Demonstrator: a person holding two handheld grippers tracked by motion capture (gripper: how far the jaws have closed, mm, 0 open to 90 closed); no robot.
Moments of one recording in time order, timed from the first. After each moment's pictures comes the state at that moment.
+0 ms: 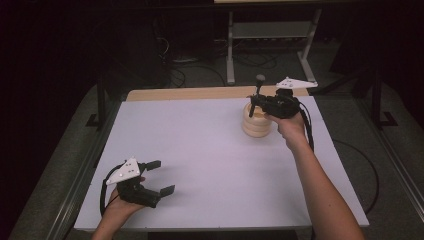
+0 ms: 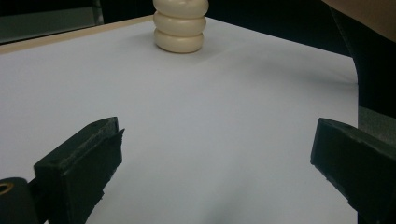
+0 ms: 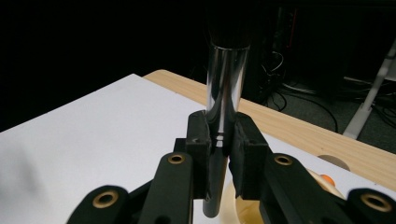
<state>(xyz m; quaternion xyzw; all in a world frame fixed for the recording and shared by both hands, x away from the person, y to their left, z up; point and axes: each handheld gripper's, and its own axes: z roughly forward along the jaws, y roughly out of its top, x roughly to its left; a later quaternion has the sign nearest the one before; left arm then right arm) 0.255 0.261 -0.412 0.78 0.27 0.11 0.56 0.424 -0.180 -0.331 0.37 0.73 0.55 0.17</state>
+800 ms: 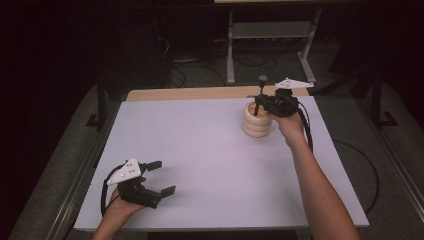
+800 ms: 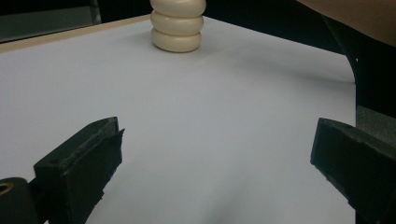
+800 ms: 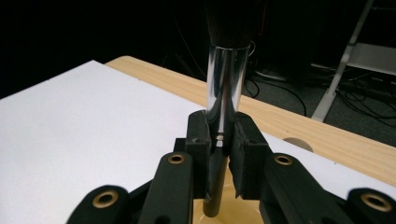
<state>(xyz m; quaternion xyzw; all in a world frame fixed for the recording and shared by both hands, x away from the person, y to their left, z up) 0.255 0.259 -0.413 0.78 0.27 0.11 0.56 0.445 -0.186 -0.350 0.40 0.73 0.51 0.21</state>
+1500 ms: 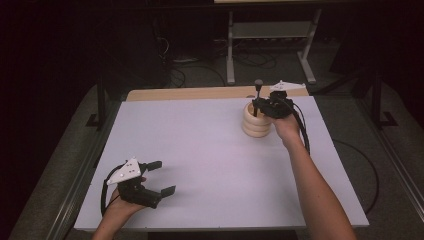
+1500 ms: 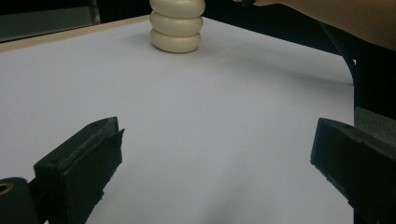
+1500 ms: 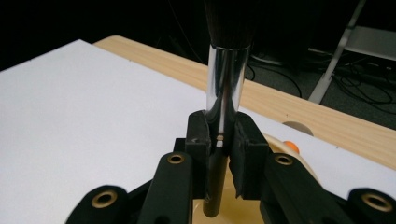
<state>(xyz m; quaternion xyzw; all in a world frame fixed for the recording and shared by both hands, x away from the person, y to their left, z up) 0.255 0.259 -0.413 0.78 0.27 0.11 0.56 0.453 -0.177 -0.364 0.41 0.75 0.48 0.20</state>
